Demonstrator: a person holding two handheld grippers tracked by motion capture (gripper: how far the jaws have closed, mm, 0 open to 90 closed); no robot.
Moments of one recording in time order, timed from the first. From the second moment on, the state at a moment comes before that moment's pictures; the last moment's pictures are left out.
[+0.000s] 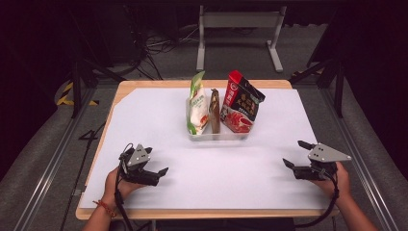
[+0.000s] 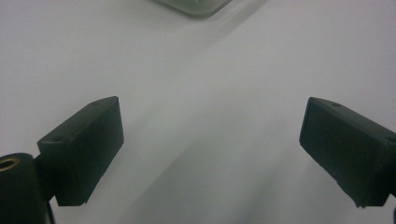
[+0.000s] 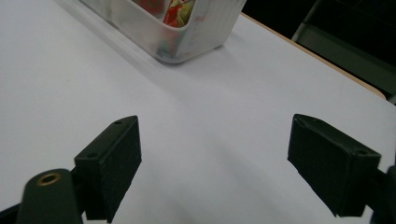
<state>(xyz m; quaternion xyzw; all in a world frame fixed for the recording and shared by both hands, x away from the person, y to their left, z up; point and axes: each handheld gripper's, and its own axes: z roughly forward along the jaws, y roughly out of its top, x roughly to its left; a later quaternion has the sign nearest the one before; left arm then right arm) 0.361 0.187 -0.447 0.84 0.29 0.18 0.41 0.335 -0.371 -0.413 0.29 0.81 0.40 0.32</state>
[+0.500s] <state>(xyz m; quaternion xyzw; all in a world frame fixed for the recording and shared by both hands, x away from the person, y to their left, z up) 0.361 0.186 -0.447 0.85 0.29 0.18 0.41 0.315 -0.400 -0.429 0.32 0.79 0.41 0.32</state>
